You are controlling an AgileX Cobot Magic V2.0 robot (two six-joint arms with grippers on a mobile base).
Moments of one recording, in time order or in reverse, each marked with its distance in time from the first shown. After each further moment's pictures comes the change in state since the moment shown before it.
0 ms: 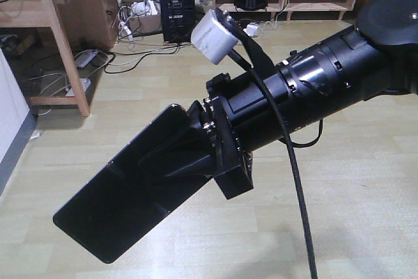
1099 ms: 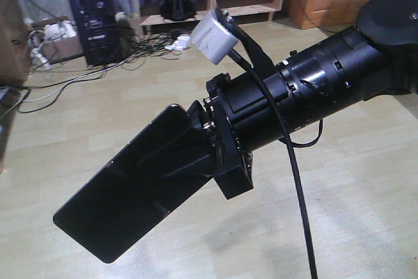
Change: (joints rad) left arm 0.000 0.000 0.000 0.000 0.000 0.000; right arm 0.000 0.000 0.000 0.000 -0.001 0.000
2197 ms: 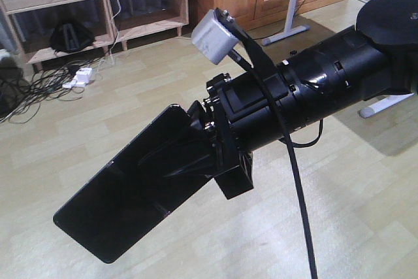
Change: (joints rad) left arm 0.000 0.000 0.000 0.000 0.000 0.000; right arm 0.000 0.000 0.000 0.000 0.001 0.000
